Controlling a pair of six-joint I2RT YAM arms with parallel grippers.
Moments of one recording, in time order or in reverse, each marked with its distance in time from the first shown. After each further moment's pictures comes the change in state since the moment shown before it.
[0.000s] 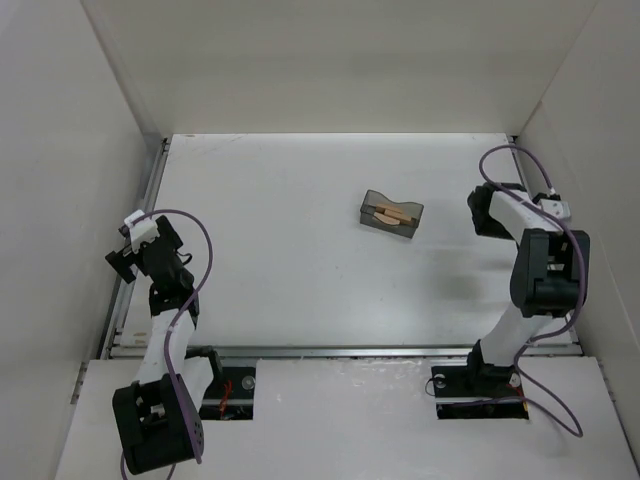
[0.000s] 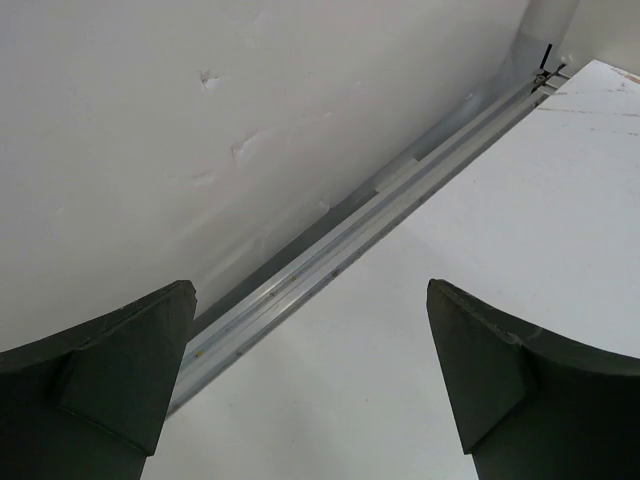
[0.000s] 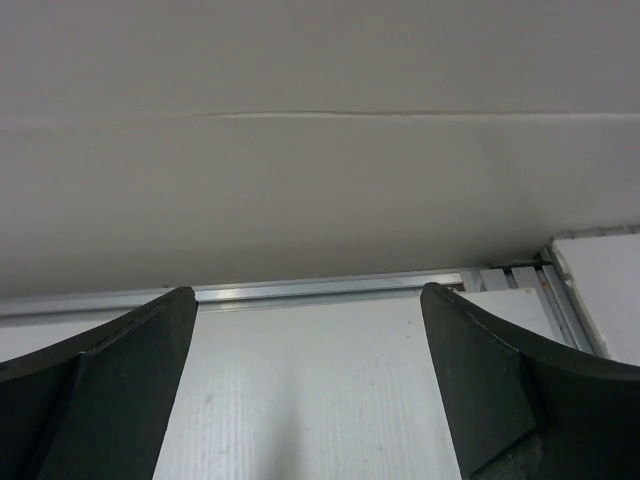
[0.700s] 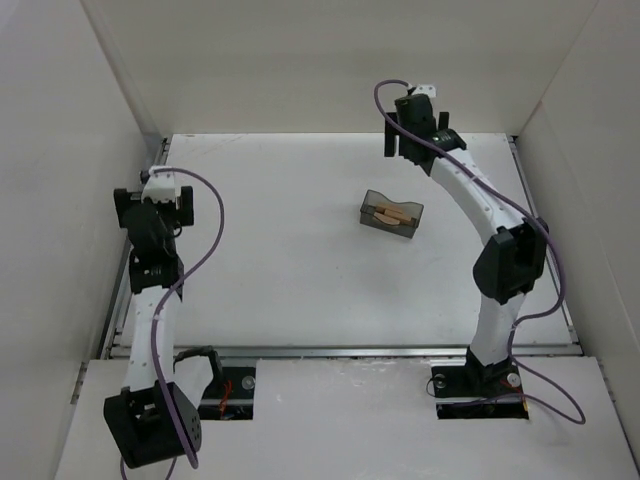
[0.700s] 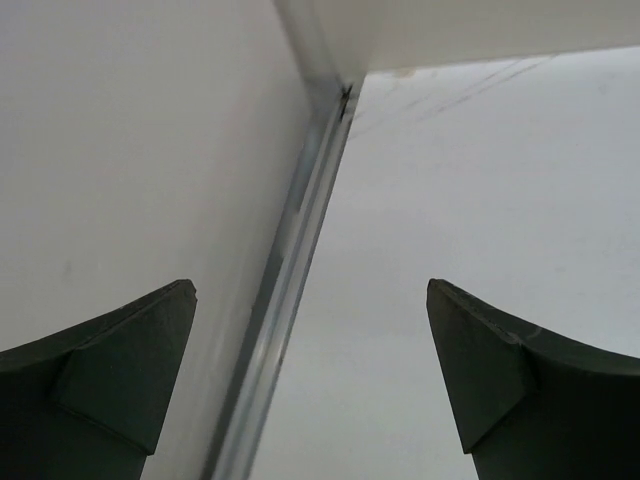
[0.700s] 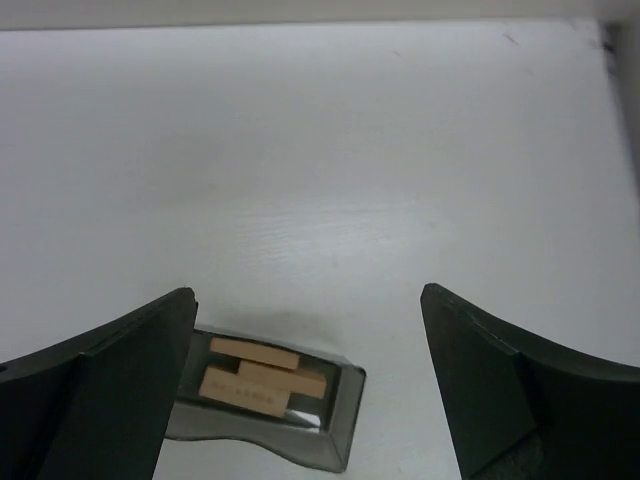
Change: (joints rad) left arm -0.007 0.029 0.333 -0.356 0.470 0.278; right arm 0.453 0.222 0.746 0.674 -0.839 -1.645
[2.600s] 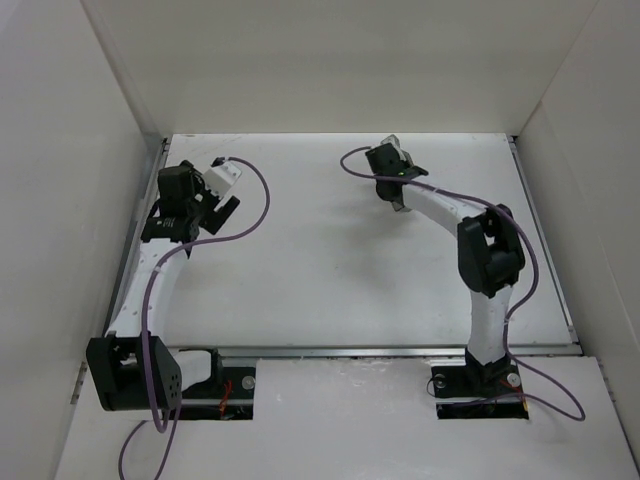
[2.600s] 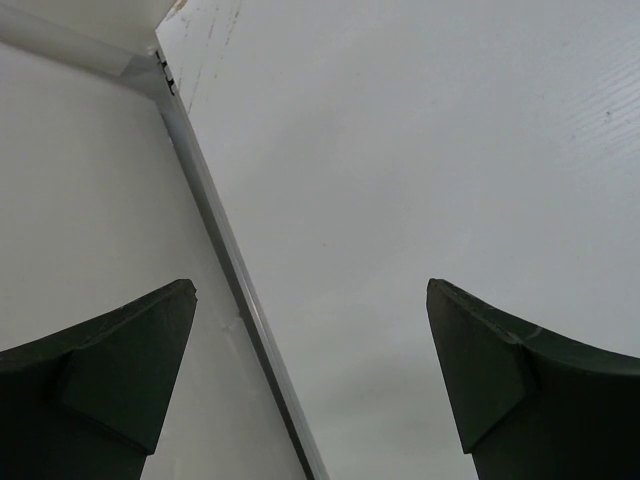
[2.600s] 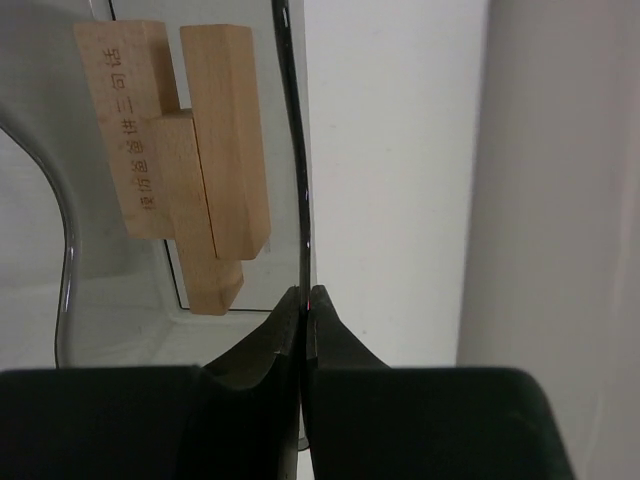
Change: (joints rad) left arm -0.211 0.280 0.368 -0.526 0.164 0.459; right arm 0.059 0.069 -0.335 0.167 0.161 -0.446
